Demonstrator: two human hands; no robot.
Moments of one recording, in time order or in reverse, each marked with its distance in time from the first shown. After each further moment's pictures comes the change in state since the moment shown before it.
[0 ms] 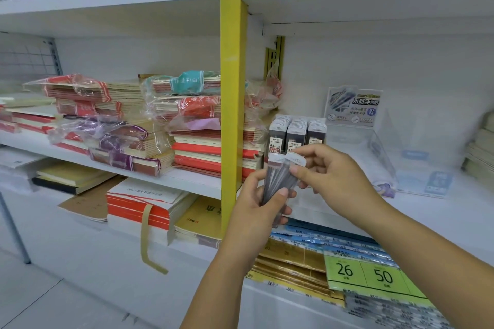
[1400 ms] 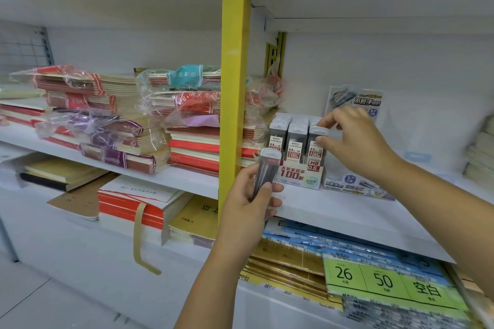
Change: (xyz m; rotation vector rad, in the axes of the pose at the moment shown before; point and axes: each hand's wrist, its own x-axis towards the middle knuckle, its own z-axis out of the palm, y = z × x) left_hand 0.007 -0.003 -0.007 -0.008 0.132 0.032; right_hand 0.062 0.018 -0.048 -0.747 0.115 -0.118
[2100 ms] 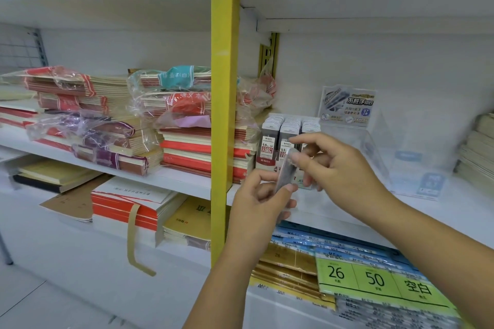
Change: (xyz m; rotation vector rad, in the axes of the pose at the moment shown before) left_hand -0.001 0.001 0.025 -0.076 -0.069 -0.005; right_hand -0.055 -0.038 0.002 0.650 -0.059 0.002
